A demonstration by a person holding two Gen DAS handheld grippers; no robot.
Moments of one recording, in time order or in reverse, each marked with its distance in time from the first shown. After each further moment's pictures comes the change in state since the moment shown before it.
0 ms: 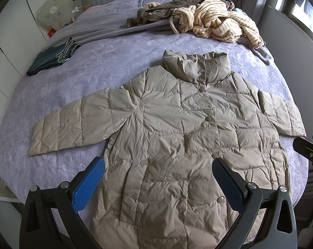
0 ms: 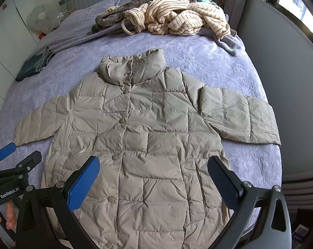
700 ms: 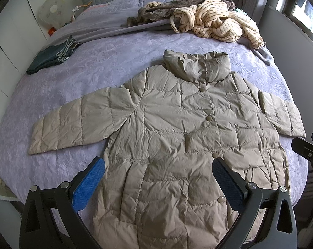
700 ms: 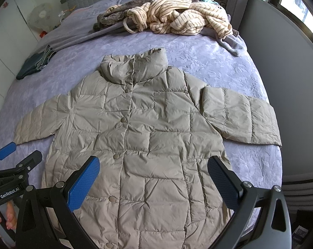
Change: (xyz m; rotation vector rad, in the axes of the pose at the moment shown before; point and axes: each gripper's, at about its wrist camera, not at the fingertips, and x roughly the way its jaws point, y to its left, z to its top) left arm 0.000 0.000 0.000 0.000 0.002 -0.001; right arm 0.000 0.001 0.000 -0.001 0.003 0.000
